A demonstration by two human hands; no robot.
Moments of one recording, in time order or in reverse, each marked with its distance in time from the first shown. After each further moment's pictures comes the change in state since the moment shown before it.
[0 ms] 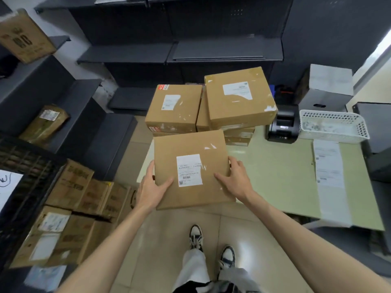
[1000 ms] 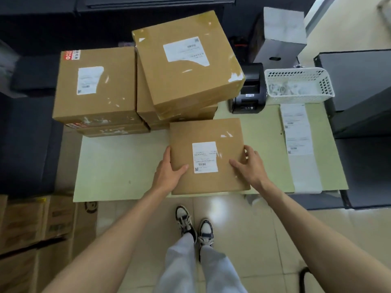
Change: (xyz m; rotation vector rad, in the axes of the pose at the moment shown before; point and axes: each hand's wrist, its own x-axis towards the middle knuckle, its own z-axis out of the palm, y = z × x) left_hand 0.108 0.042 0.206 0.005 -0.481 0.060; right_hand 0.073 0.157 -0.050 0.033 0.161 0.402
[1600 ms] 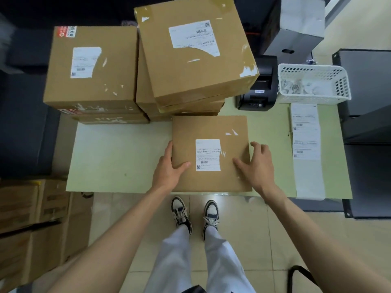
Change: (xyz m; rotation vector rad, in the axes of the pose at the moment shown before) left_hand 0.009 -0.008 0.017 -0.012 0.063 -0.034; right_hand 0.011 0.003 -0.001 -0.278 0.153 -0.141
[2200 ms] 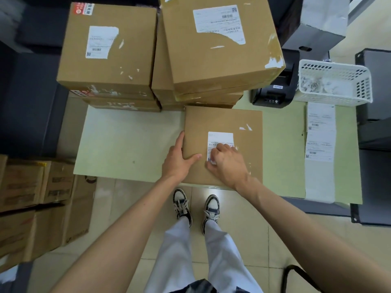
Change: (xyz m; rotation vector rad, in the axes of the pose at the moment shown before) left_hand 0.003 -0.002 0.001 0.019 0.028 0.008; right_hand -0.020 -0.084 0.051 -0.498 -0.195 -0.613
